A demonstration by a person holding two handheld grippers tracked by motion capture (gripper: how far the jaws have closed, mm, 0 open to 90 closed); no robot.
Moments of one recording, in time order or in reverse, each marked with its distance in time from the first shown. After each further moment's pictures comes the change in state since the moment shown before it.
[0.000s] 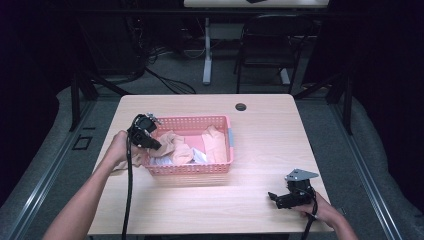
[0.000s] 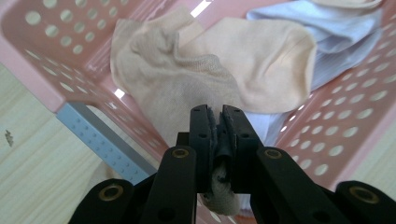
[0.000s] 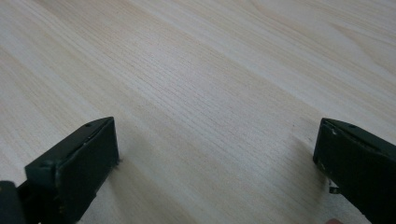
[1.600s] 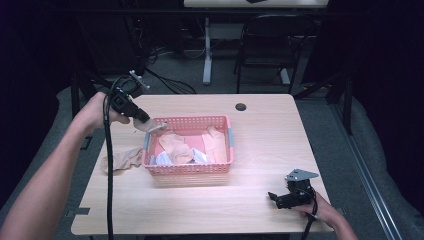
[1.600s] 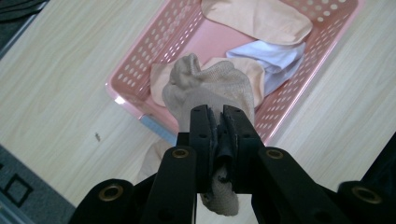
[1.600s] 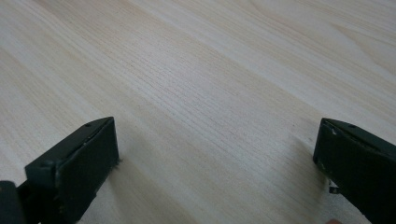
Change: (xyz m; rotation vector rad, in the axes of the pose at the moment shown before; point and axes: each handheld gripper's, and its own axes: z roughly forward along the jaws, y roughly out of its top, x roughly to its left) left arm 0.000 0.049 -0.130 0.022 0.006 0.090; right arm 0.000 0.000 0.000 -0.004 -0.002 0.002
